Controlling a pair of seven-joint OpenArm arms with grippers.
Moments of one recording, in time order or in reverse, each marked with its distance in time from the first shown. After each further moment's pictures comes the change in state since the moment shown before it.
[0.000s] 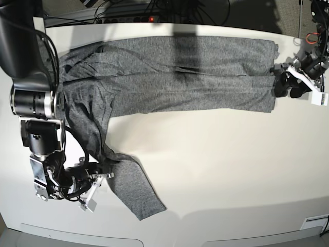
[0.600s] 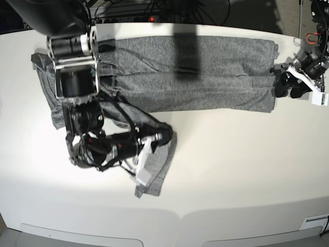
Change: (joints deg) left arm 0.0 0.0 0.0 0.0 0.0 0.0 -0.2; right arm -25.2 -8.8 -2.4 41.0 25.5 0.0 -20.8
